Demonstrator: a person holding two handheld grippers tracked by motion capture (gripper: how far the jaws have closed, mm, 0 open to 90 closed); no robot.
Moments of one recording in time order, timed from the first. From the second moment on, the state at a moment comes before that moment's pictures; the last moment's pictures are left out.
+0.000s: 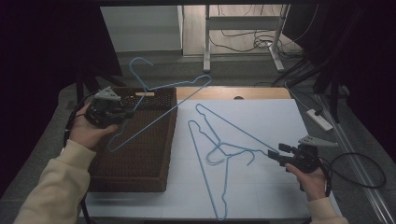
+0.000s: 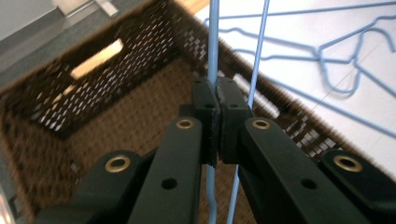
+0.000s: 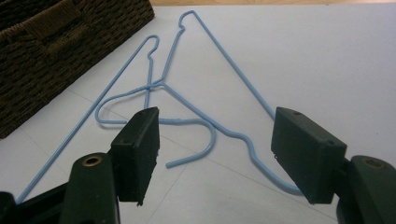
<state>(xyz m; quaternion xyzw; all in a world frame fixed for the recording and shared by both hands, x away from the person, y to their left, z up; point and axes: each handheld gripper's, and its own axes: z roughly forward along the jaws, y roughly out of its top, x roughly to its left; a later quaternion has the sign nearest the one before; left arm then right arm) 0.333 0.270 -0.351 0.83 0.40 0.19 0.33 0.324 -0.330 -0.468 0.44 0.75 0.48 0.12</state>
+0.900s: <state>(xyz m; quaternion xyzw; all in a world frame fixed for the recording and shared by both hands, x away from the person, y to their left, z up) 0.305 0.329 -0.408 0.79 0.51 0.21 0.27 0.323 -0.328 -0.472 0.44 0.75 0.47 0.12</state>
